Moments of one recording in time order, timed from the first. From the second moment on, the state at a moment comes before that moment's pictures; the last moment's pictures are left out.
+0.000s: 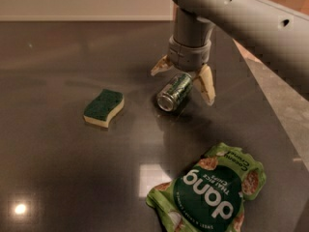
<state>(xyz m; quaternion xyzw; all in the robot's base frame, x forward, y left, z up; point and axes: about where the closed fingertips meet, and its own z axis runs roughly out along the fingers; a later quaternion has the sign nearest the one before) 0.570 -0.079 0.859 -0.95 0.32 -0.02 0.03</state>
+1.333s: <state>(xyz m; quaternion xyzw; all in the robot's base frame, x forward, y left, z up) 0.581 -0.088 0.851 -0.96 0.26 -0.06 0.00</state>
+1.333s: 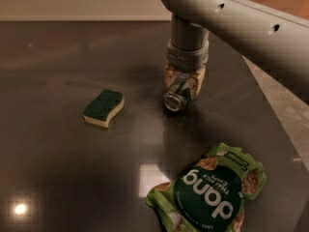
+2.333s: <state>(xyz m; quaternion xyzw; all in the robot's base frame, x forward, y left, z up) 0.581 -0.078 0.903 -0.96 0.18 -0.18 0.07</state>
